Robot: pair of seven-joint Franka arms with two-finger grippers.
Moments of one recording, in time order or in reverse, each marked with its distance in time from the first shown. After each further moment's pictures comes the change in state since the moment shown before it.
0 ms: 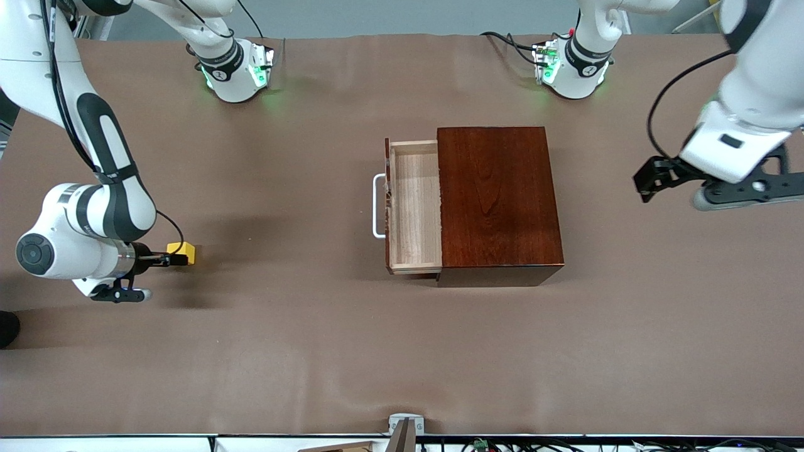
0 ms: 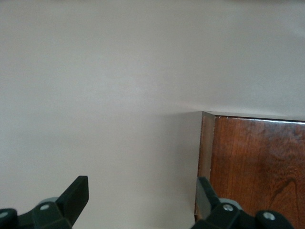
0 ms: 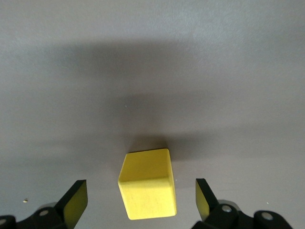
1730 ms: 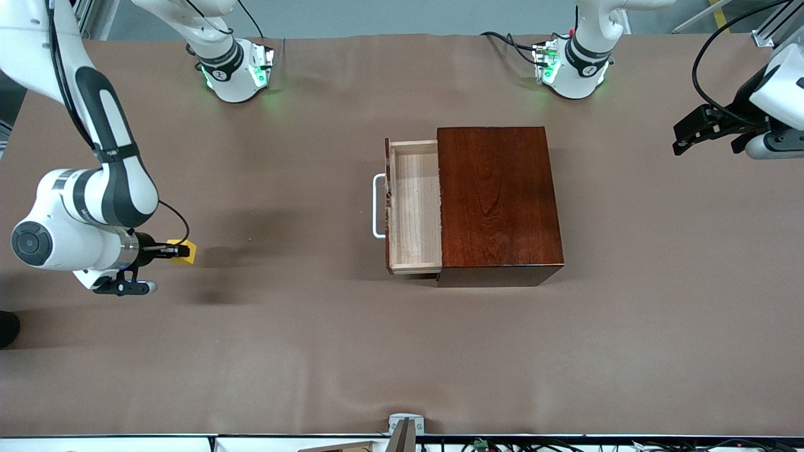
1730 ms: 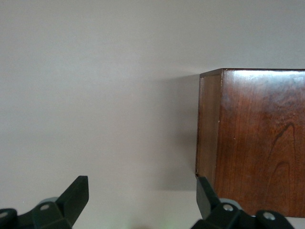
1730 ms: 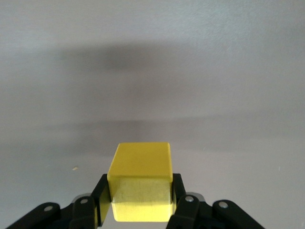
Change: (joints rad) left arm 0.150 -0.170 -0.049 -0.148 -0.107 -0.084 0.164; right arm 0.049 -0.121 0.032 0.001 0.017 -0.137 0.085
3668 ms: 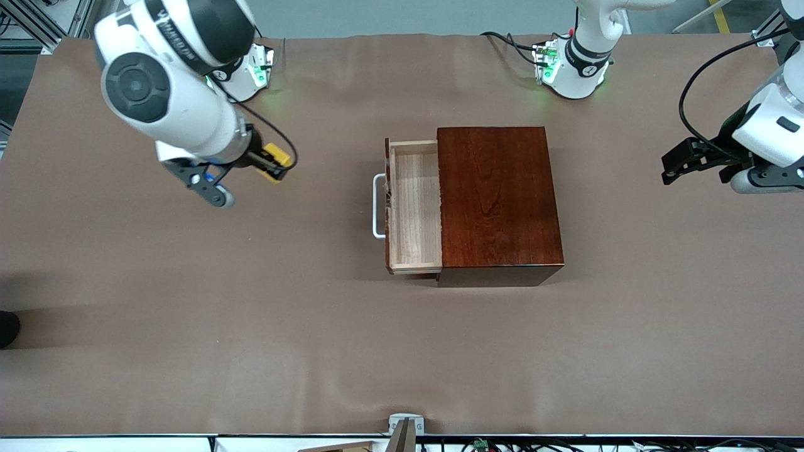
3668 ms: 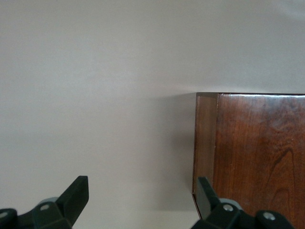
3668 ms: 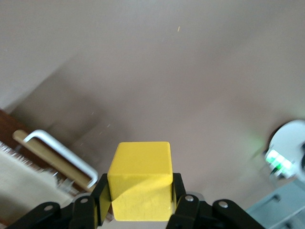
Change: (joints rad) left arm 0.030 0.087 -0.032 0.043 0.000 0.081 -0.015; right arm 0.499 -0.256 0.008 0.238 0.174 -0.458 1.174
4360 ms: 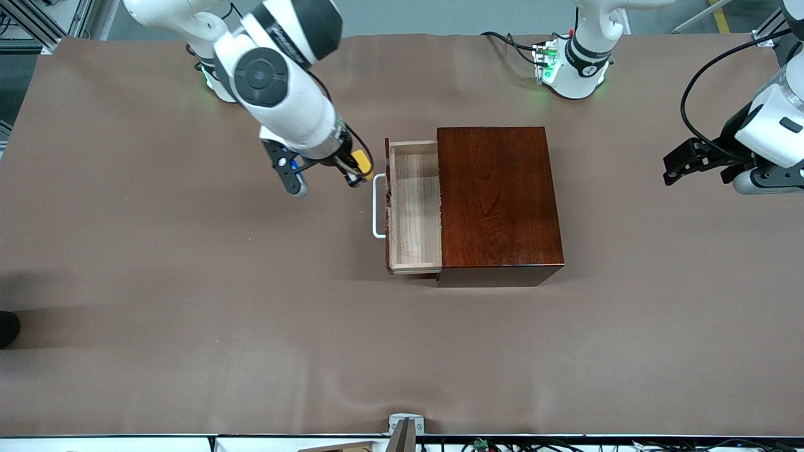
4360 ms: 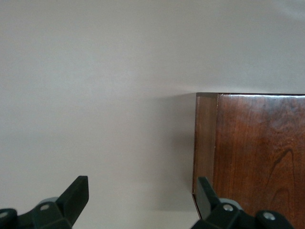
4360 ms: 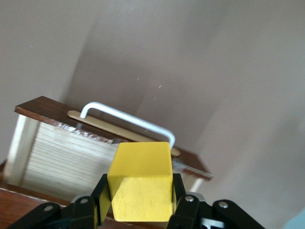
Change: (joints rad) left arm -0.001 0.002 -0.006 0.001 0.000 0.000 0.000; right arm 0.206 0.119 -0.001 -0.001 0.044 0.328 0.589
